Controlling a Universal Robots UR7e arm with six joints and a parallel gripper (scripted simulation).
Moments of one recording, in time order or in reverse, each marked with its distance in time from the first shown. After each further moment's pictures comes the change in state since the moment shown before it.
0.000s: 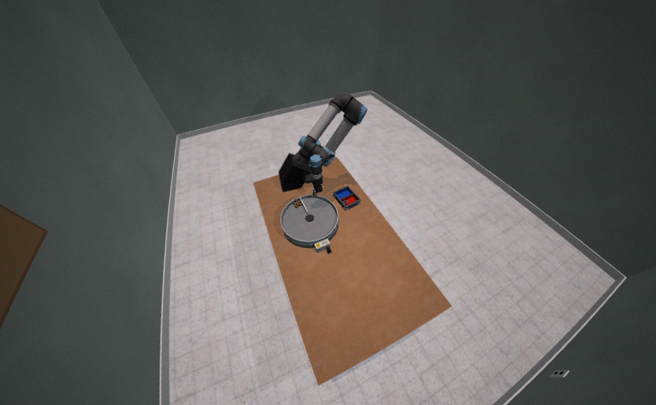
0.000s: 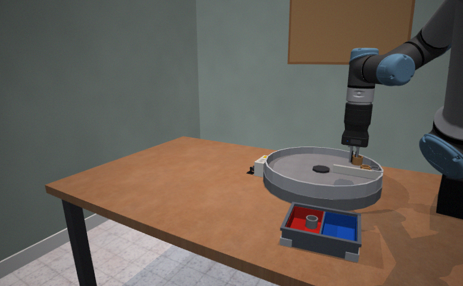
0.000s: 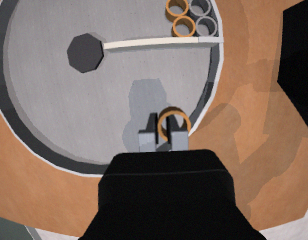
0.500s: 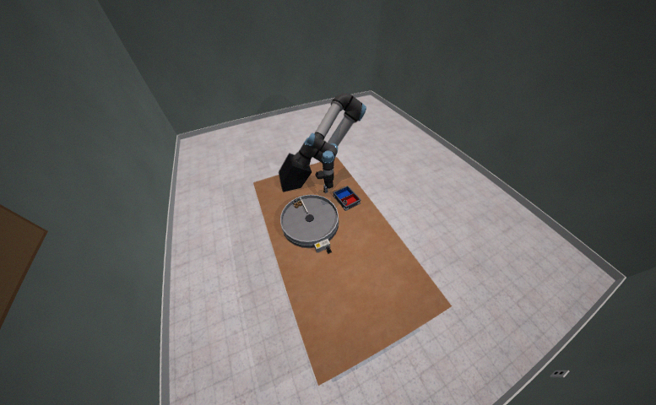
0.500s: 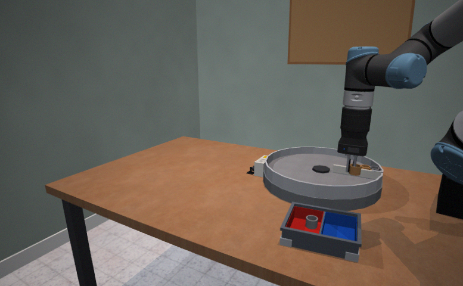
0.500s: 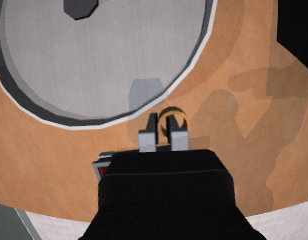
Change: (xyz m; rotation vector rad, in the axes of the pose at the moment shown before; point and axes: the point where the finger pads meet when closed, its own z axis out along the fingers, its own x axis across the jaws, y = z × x) arm 0.004 0.089 0.001 -0.002 0.000 -0.001
